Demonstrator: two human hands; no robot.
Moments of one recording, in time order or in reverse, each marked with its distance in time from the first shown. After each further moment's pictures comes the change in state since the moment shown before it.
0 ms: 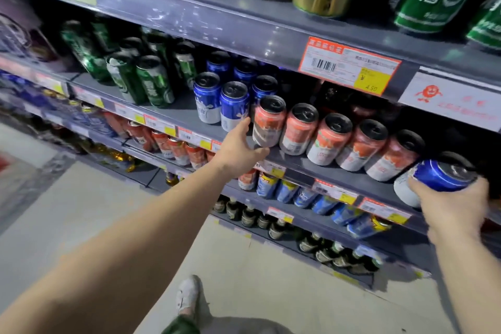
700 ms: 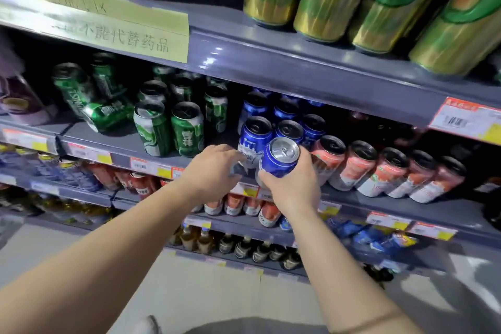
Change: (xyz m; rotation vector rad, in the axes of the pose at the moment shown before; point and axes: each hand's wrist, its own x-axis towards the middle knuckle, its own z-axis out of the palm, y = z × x) left_hand 0.078 -0.089 -0.174 0.655 -0.151 0.563; right_hand -0.221 -0.153 0.254 -0.176 -0.321 -0.132
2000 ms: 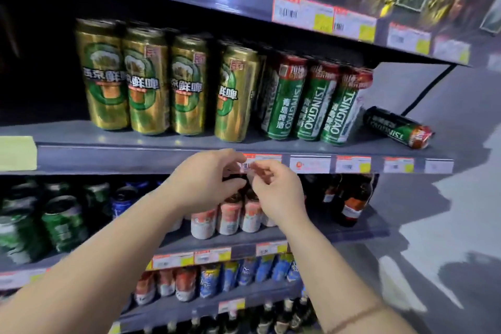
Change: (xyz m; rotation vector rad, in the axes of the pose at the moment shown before) left_hand 0.025 0.237 -0.101 -0.199 0.174 0.399; right_hand -0.008 -0.007 -0.228 0.140 0.222 -0.293
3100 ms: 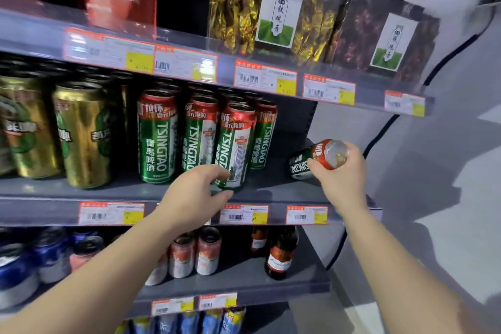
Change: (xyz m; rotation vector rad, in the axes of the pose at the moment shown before) left_hand 0.152 0.155 0.119 -0.002 0.173 -0.136; right_hand 0.170 0.137 -0.303 -0.025 0.412 -0.030
